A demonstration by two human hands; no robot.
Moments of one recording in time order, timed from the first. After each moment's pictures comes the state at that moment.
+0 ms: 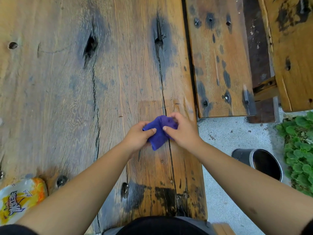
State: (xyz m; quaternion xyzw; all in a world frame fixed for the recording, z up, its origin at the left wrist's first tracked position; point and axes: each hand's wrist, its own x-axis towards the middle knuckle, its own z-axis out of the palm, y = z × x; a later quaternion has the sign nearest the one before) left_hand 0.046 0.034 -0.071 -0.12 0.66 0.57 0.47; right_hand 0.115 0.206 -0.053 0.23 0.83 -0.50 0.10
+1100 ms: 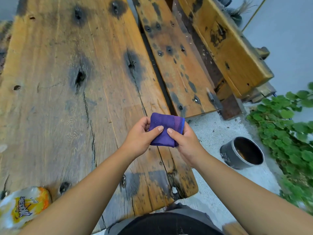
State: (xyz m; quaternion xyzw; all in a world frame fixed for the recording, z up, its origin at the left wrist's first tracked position) left_hand 0.163 0.032 0.063 0.18 0.68 0.60 0.38; right_hand 0.278 0.152 0.063 0.33 0.55 -0.77 -0.11
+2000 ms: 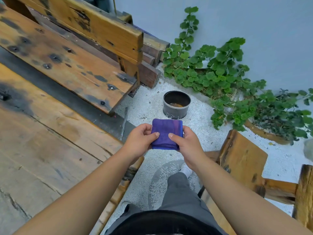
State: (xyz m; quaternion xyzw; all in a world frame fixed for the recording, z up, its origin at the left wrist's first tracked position) left_hand 0.406 0.146 0.041 0.29 0.62 0.38 0.62; right_hand 0.576 0.164 0.024 0.57 0.38 -0.65 -0.33
